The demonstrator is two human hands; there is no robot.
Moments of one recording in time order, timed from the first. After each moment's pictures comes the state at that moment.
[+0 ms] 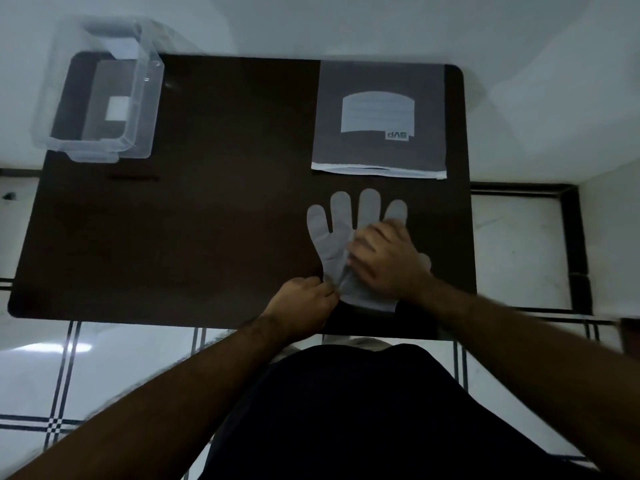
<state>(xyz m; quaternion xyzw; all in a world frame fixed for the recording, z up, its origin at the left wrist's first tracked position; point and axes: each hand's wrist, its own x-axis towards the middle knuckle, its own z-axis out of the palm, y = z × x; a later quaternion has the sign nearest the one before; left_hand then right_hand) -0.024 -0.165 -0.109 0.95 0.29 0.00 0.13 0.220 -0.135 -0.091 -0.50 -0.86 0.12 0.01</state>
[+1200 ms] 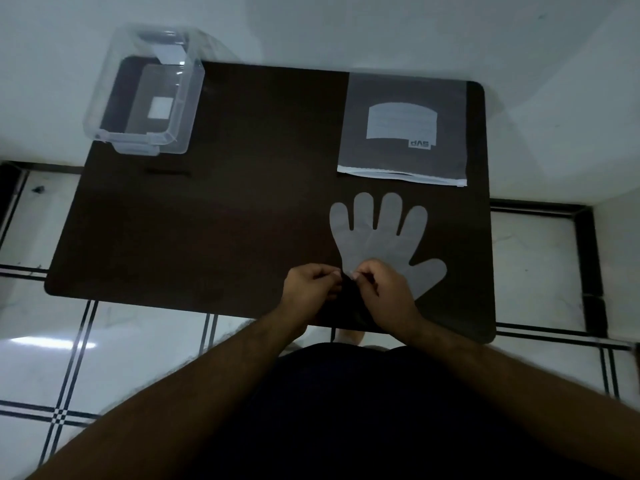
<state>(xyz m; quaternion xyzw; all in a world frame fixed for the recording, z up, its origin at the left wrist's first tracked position) -0.031 -0.171 -0.087 0.32 0.66 0.23 0.64 0.153 -0.196 -0.096 -0.64 -0.63 0.38 0.23</state>
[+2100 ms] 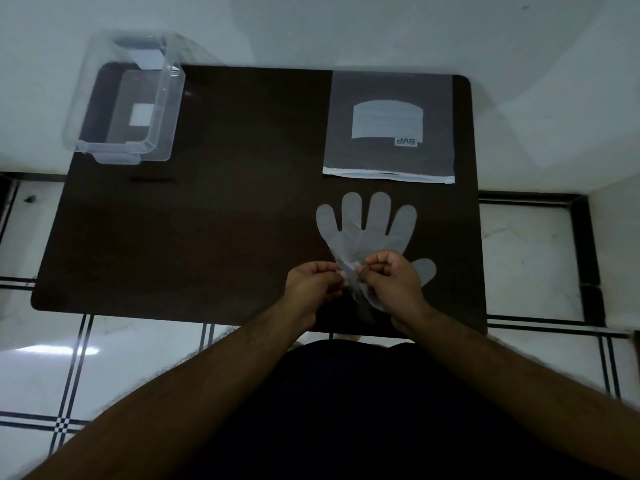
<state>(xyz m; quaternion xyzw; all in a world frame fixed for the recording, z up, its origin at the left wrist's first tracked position) 0.001 -0.154 -0.094 0.18 0.65 0.22 0.71 0.169 -0.179 -0.061 -0.71 -0.26 0.57 0.33</state>
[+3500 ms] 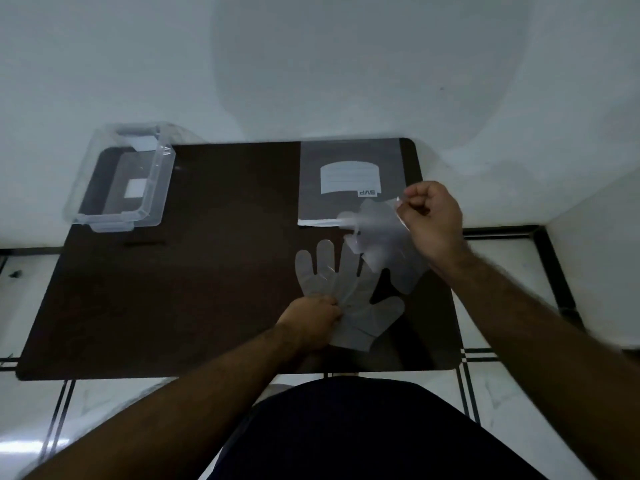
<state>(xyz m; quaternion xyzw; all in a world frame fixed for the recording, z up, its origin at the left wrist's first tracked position) 0.021 -0.124 -0.067 0.88 0.37 -0.18 0.24 0.276 -0.086 0.035 -0.73 -0.44 0.28 0.43</state>
